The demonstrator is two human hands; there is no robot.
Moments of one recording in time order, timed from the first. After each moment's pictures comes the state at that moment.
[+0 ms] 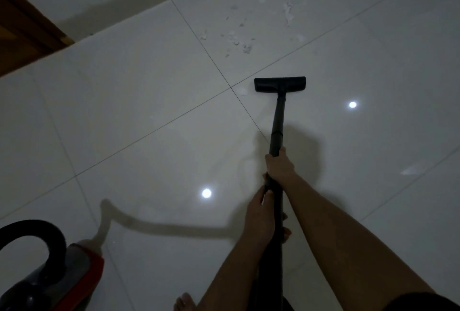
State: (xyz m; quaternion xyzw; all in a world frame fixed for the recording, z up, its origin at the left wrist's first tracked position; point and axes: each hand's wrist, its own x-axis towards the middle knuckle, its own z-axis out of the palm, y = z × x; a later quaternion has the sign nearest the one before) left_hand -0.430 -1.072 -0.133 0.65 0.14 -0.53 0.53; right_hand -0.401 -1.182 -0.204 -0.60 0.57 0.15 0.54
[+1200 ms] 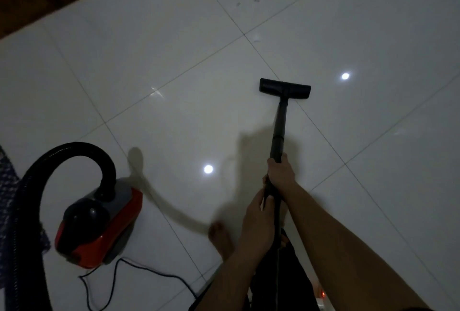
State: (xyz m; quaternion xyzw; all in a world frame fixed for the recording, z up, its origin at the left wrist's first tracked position) left_hand -0.556 -0.811 -0.102 0.67 0.07 -0.56 0.47; right_hand -0.548 -0.921 -0.199 -0.55 0.63 0.13 0.54
